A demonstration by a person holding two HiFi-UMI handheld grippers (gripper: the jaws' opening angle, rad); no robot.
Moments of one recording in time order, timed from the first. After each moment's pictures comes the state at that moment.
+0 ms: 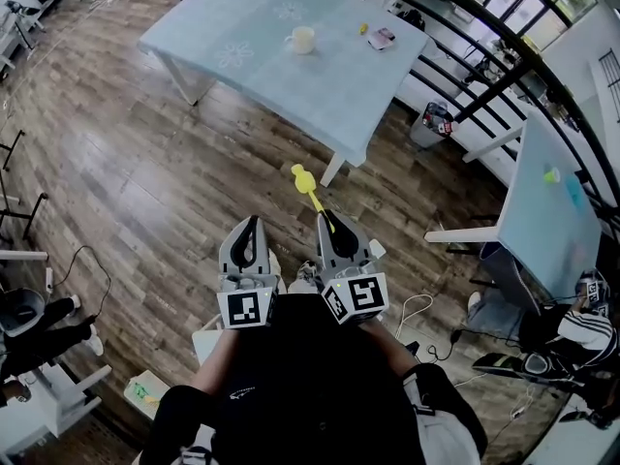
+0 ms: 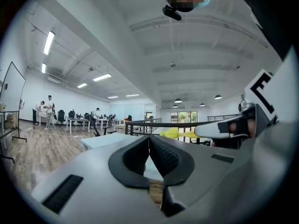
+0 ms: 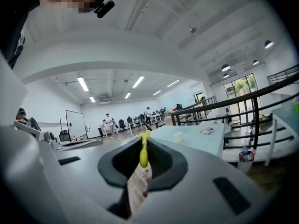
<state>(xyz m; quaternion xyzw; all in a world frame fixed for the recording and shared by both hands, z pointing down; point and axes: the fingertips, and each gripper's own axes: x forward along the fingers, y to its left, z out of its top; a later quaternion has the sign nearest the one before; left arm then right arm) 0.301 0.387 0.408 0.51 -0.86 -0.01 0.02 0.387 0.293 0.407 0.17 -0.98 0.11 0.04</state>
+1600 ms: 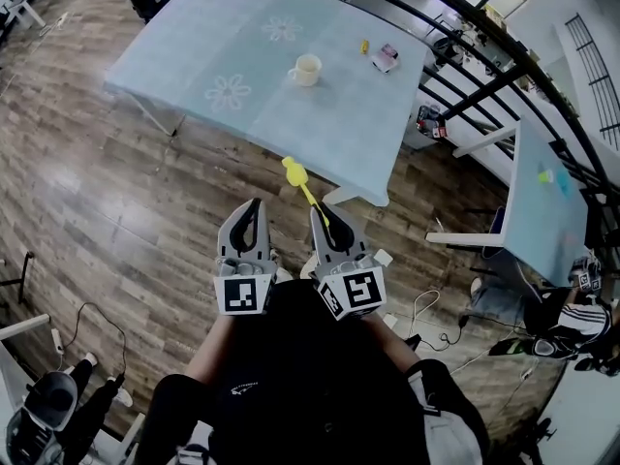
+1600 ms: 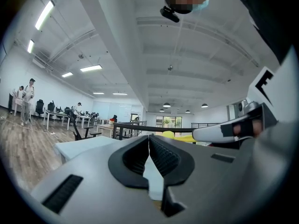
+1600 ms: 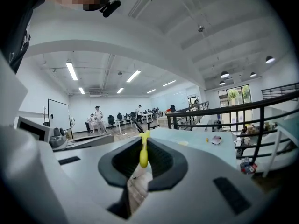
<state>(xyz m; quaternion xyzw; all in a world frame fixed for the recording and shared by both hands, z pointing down) 0.056 0.273 0.405 0.61 -0.79 -0.05 0.03 0.146 0.221 0.399 0.23 -0.97 0.08 0.06</state>
